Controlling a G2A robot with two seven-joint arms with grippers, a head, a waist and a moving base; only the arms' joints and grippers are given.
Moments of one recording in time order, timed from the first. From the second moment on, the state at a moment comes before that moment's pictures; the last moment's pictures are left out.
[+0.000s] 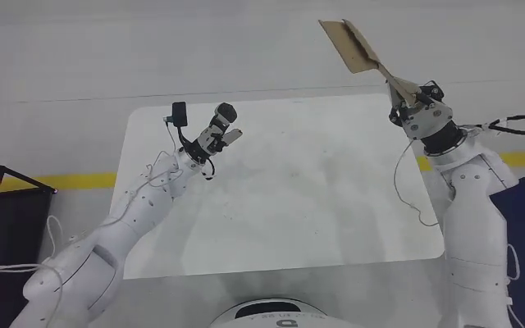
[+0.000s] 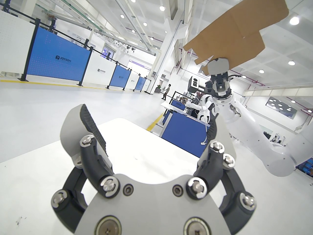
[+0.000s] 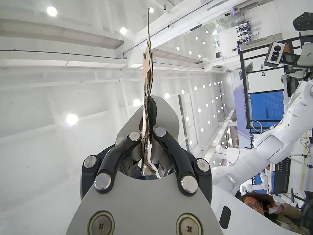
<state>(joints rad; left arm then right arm) 0.78 -1.17 -0.57 -0.83 0.64 -1.01 0.76 -1.37 -1.18 1.74 -1.83 1.22 0.52 0.69</state>
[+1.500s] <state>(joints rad) 0.78 -1.17 -0.57 -0.83 0.64 -1.01 0.76 -1.08 -0.79 1.08 -1.57 1.99 1.01 0.81</state>
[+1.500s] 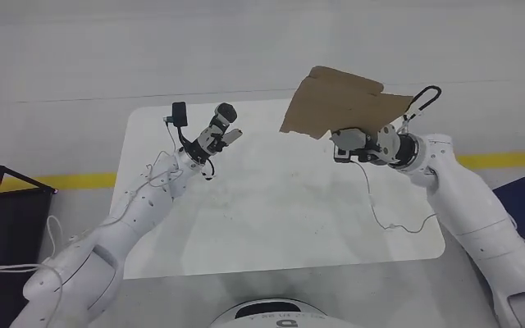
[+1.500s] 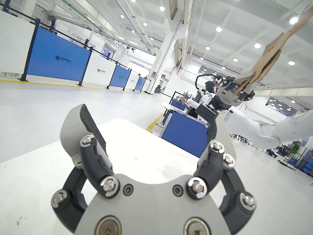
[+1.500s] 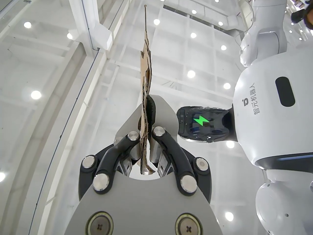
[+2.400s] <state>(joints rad) 0.78 -1.17 -0.57 -0.83 0.64 -1.01 0.76 -1.04 -0.78 1.12 -1.48 1.85 0.89 0.71</state>
